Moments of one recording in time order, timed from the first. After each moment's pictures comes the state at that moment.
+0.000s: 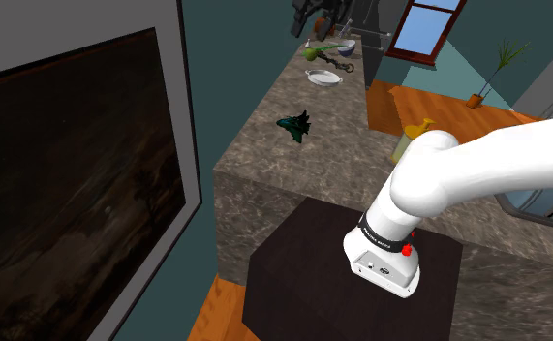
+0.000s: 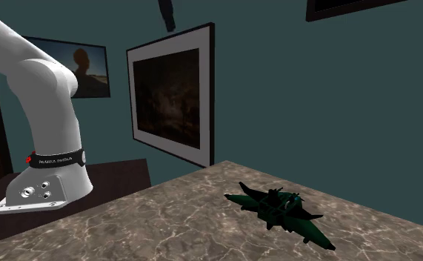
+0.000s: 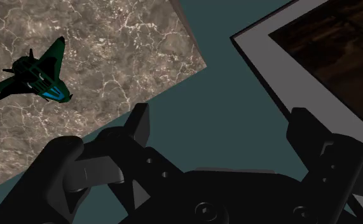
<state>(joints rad) 0.01 -0.83 -0.06 -2.29 0.10 1.70 0.11</state>
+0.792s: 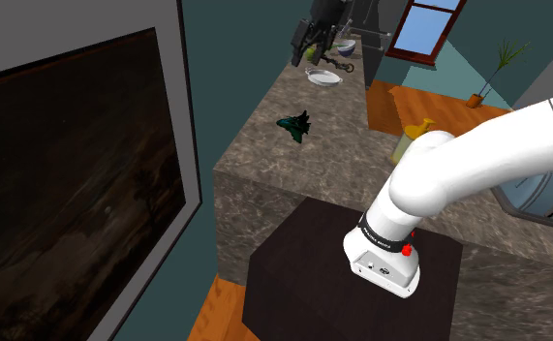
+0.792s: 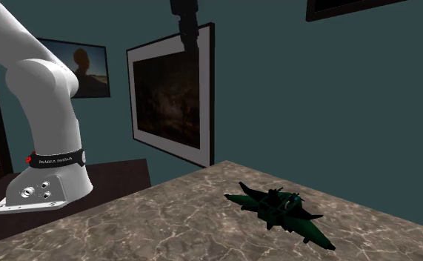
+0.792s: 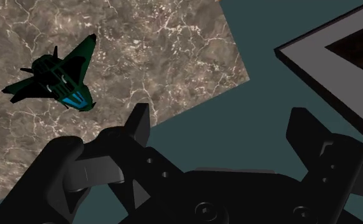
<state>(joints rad) -0.01 -0.65 -0.21 -2.35 0.01 1.86 -0.10</state>
